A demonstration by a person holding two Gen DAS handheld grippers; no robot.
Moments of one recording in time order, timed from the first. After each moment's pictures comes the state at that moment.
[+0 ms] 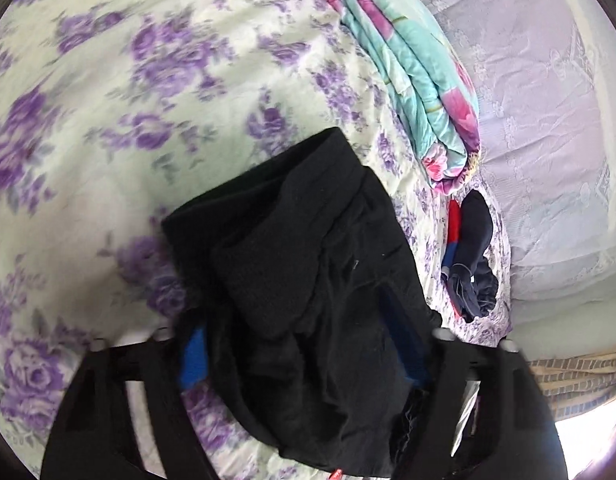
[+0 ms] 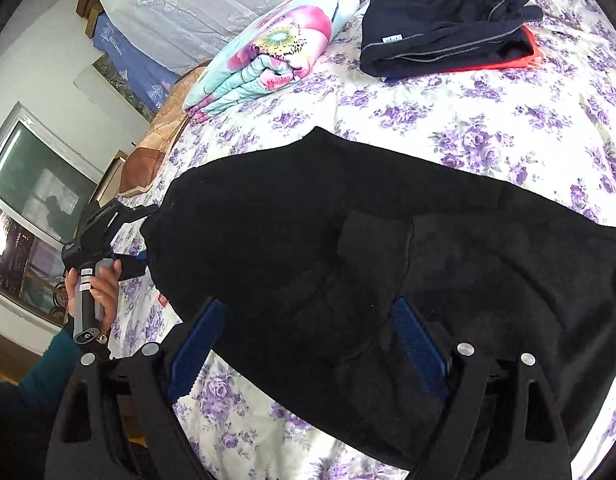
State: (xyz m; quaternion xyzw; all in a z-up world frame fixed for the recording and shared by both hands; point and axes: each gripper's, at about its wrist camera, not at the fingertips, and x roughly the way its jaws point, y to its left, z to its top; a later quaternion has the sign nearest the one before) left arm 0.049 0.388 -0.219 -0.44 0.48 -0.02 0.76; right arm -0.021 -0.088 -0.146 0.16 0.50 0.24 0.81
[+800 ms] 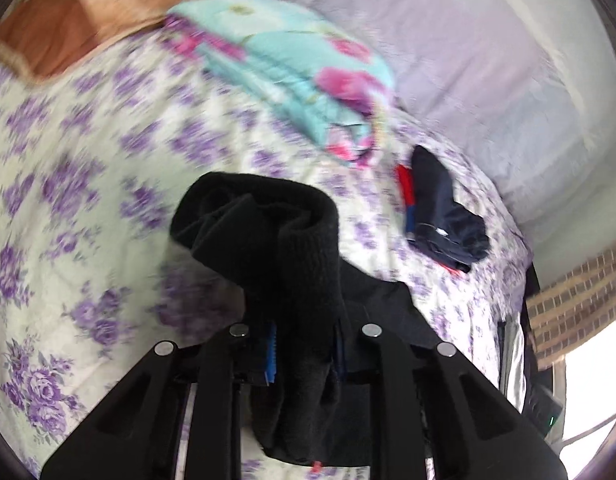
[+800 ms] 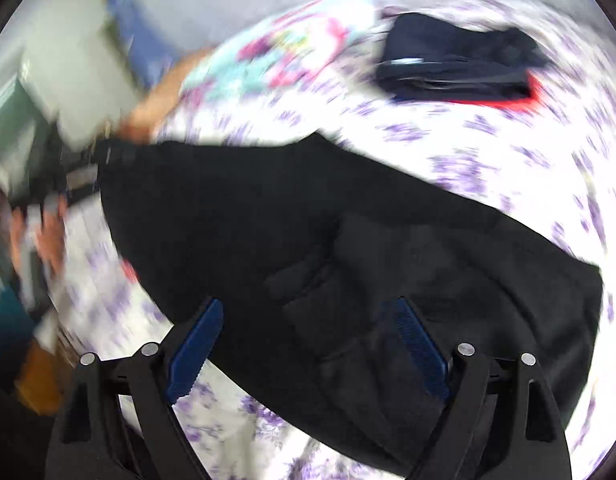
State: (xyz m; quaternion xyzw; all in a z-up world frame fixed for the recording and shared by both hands) left arm 0.053 0.314 -0.123 -0.26 0.43 -0.10 0.86; right arm -0.029 -0.098 -0.138 0.12 0.48 0.21 0.84
